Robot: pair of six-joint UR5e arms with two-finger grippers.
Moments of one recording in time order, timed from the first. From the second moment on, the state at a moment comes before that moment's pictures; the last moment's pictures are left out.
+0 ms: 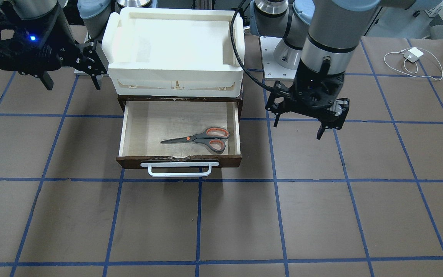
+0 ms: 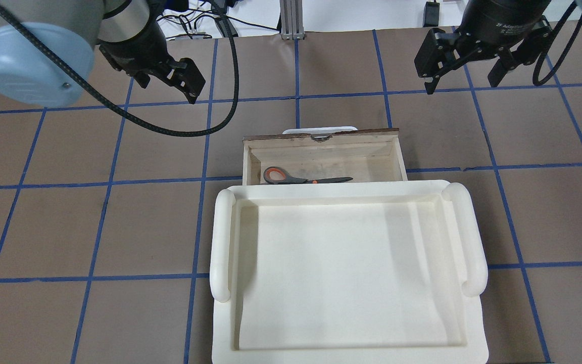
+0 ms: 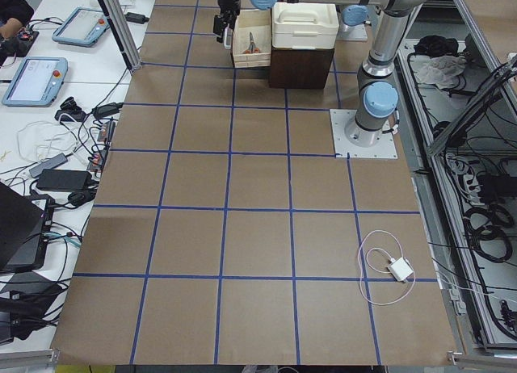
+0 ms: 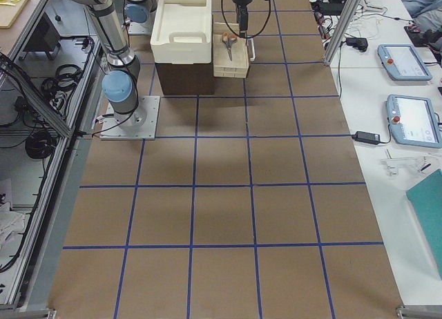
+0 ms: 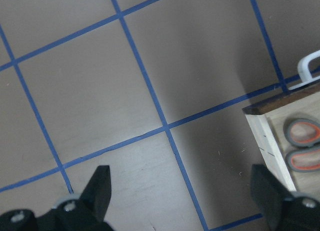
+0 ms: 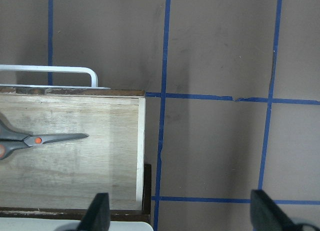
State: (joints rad) left arm -1.62 -1.67 -1.53 -1.37 1.60 0.26; right arm 1.57 -1.56 1.44 -1.48 -1.60 -0.06
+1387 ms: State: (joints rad) left arm -1.50 -1.60 -1.58 -1.49 1.59 0.11; right arm 1.57 -1.57 1.45 -1.49 -1.61 -0.06
